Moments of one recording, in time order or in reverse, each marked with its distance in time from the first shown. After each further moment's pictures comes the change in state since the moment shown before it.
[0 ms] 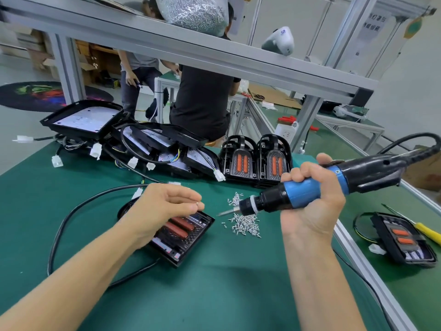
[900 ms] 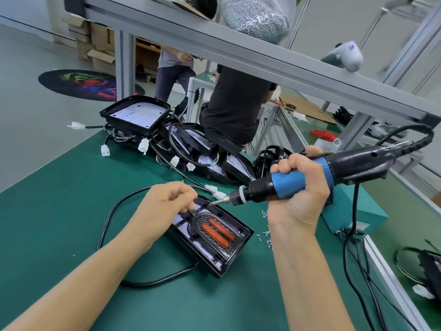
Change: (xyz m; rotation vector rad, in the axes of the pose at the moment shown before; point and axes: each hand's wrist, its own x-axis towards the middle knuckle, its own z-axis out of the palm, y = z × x) left_hand -0.017 -0.014 -0.062 0.214 0.285 0.073; right_hand -0.010 0.079 0.059 -0.006 -0.149 0.088
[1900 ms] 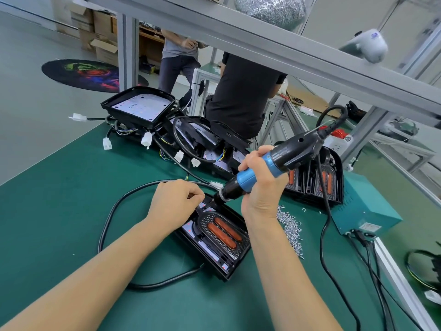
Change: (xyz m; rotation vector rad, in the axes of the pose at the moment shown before) left_hand 0.034 -0.016 0.014 0.616 0.021 0.067; right_hand 0.013 0.068 -0.002 -0.319 -0.048 0.016
